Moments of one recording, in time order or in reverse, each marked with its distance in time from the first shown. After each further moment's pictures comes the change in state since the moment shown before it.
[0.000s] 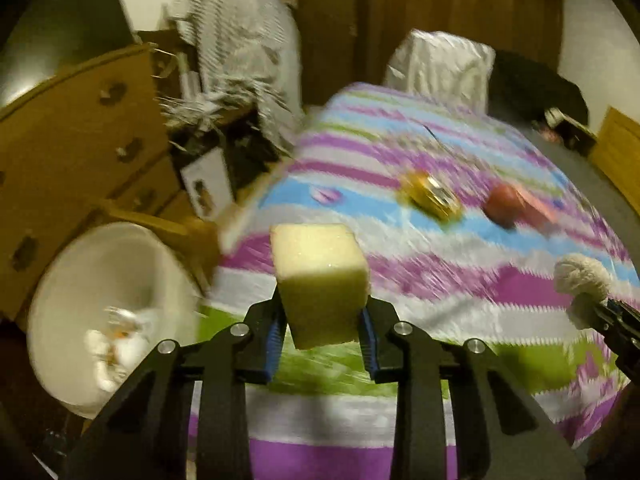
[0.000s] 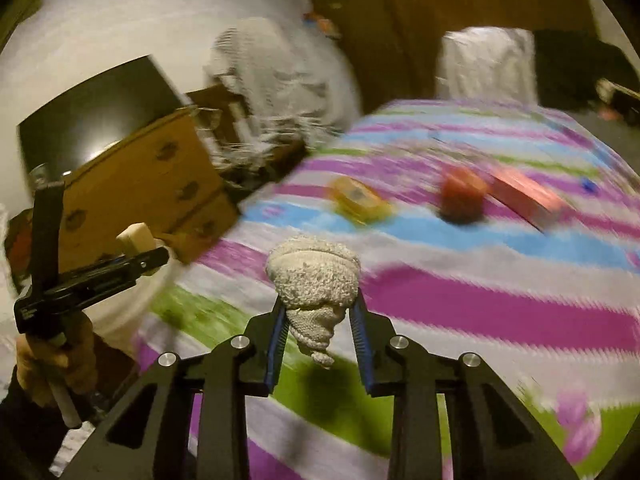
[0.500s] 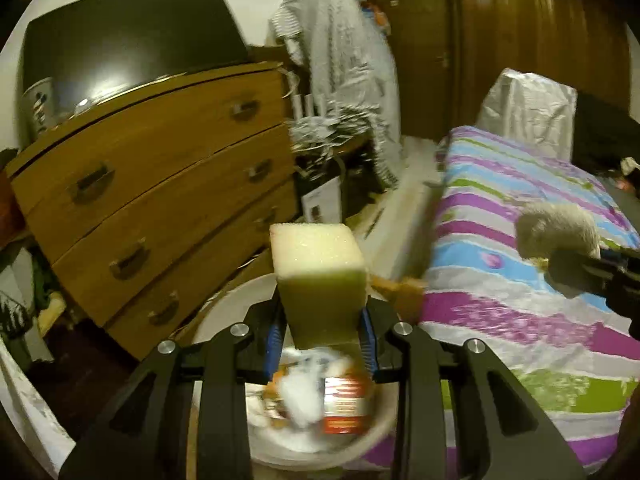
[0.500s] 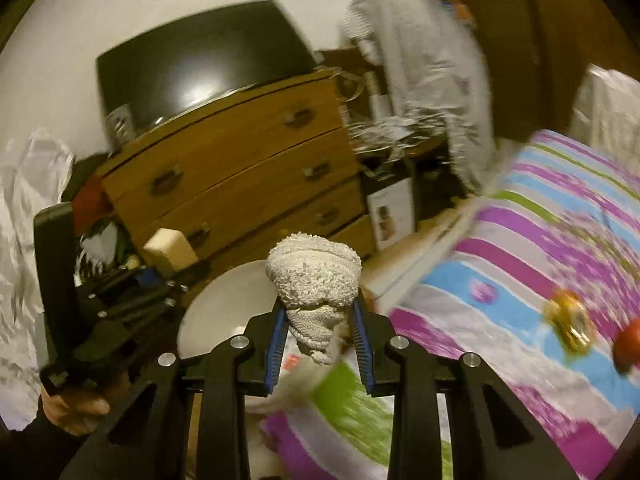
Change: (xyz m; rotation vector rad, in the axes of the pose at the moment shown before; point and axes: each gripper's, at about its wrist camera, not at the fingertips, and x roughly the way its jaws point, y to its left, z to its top) left arm -0.053 0.170 0.041 -0.112 -0.065 0.280; right arm 0.119 0.251 0.123 -0.260 0.165 0.292
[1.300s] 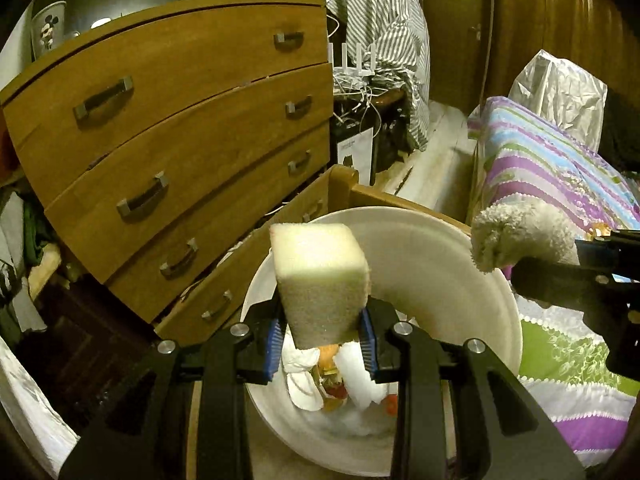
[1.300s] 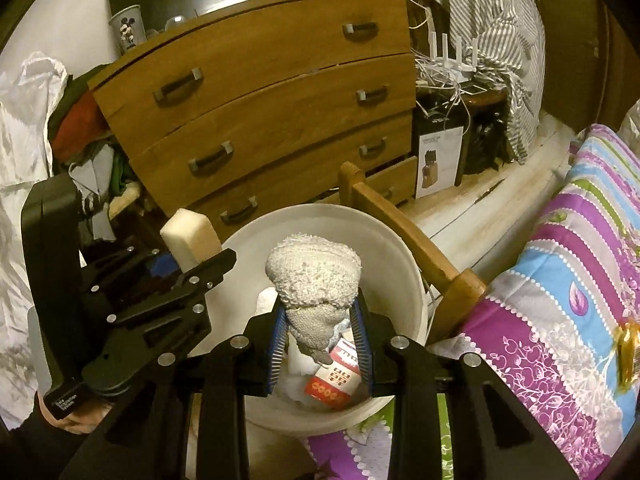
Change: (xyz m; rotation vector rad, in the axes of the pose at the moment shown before) left arm 0.063 0.075 -0.040 -0.064 0.156 0.017; right arm 0.141 0.094 0.000 -0.109 0.263 0.014
